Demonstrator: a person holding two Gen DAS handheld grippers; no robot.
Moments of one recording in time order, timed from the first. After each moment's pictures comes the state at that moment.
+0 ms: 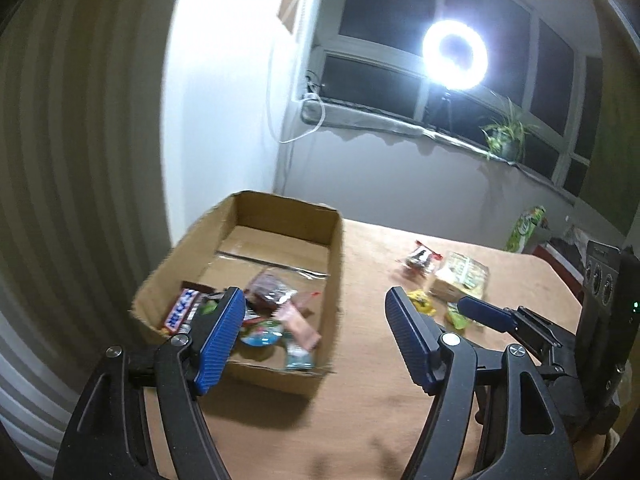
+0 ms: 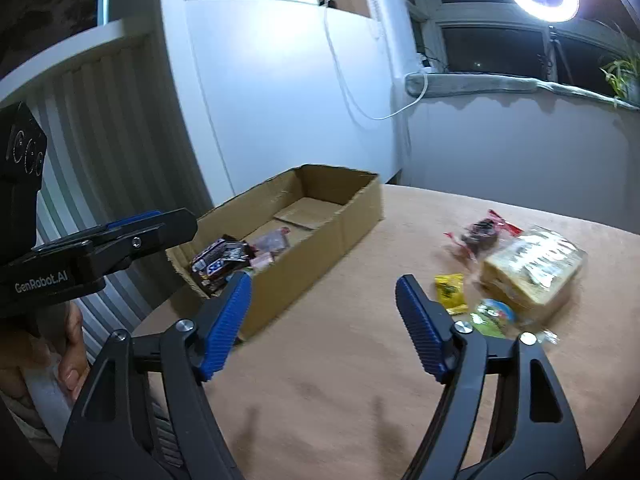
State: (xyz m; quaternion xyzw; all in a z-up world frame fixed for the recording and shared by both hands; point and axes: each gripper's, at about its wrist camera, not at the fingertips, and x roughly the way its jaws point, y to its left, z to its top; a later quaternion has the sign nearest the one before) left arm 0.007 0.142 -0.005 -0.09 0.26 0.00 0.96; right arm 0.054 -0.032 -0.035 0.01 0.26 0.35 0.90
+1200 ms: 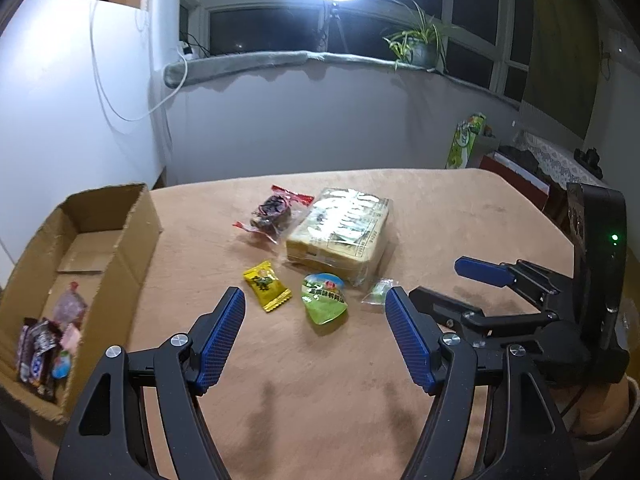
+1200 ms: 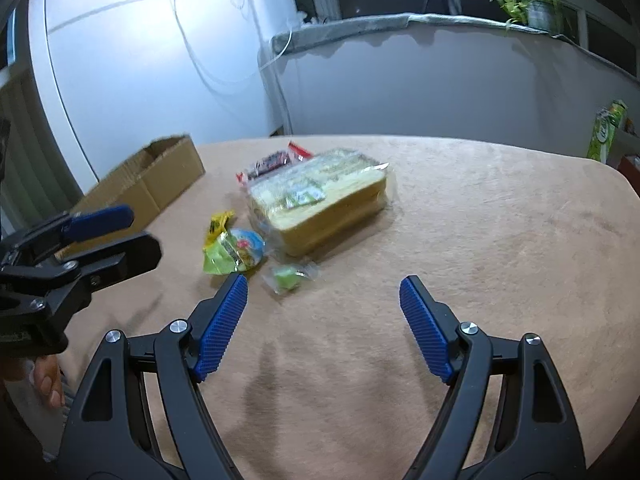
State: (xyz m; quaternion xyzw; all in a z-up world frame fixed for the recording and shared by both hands) left arm 0.086 -0.017 -0.038 0.01 0.34 -0.12 0.93; right arm 0.115 -0.186 -0.086 0.02 0.36 0.22 0.91
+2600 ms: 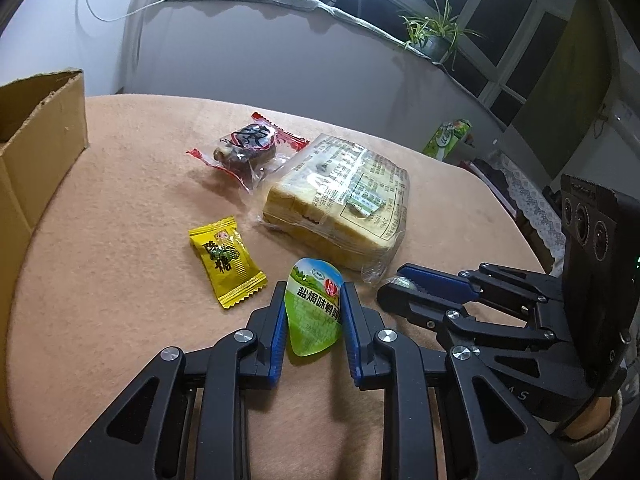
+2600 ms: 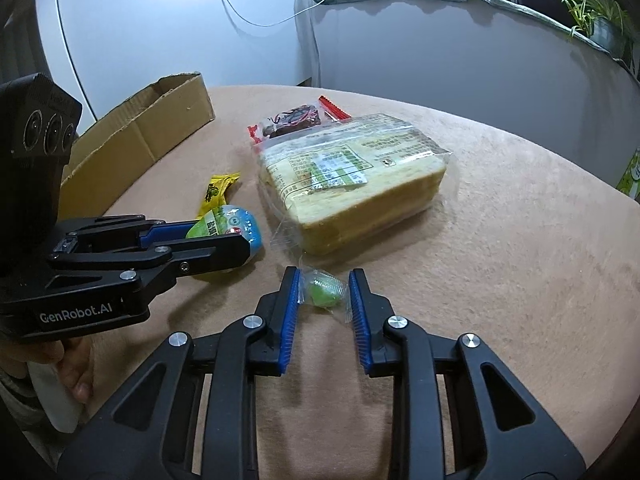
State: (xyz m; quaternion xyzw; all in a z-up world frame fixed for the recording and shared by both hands) left arm 0.132 0.011 -0.098 -0.13 0.40 -0.20 0.88; right arm 0.151 -0.147 -0.103 -0.06 0.41 0.26 0.87
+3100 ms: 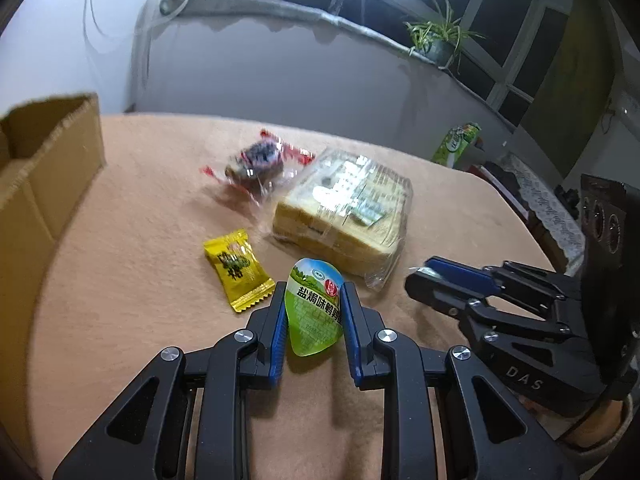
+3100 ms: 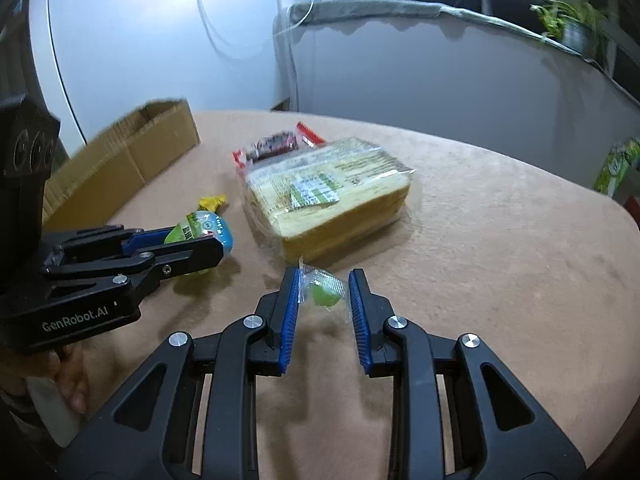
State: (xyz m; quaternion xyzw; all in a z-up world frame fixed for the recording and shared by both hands) left arm 0.125 0.004 -0.087 -0.10 0.38 -0.17 0.90; right arm 0.134 -0.161 -0.088 -0.03 0.38 0.22 0.90
